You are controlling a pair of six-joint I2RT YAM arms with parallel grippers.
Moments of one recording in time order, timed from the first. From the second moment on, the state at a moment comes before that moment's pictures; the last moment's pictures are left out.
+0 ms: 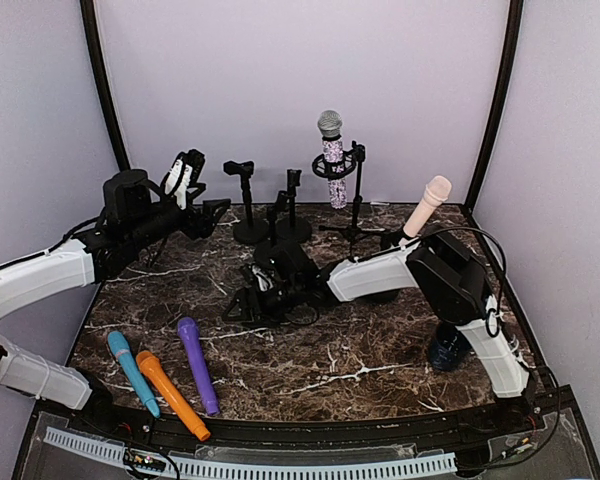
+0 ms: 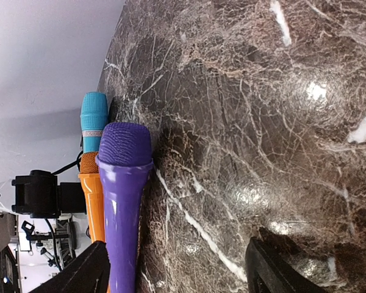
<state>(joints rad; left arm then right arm) -0.51 1.23 0.90 0.19 0.07 0.20 0.98 2.37 1.65 0.07 -0.65 0.78</state>
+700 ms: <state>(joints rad) -0.51 1.23 0.90 0.19 0.07 0.20 0.98 1.95 1.42 0.02 -0.36 0.60</state>
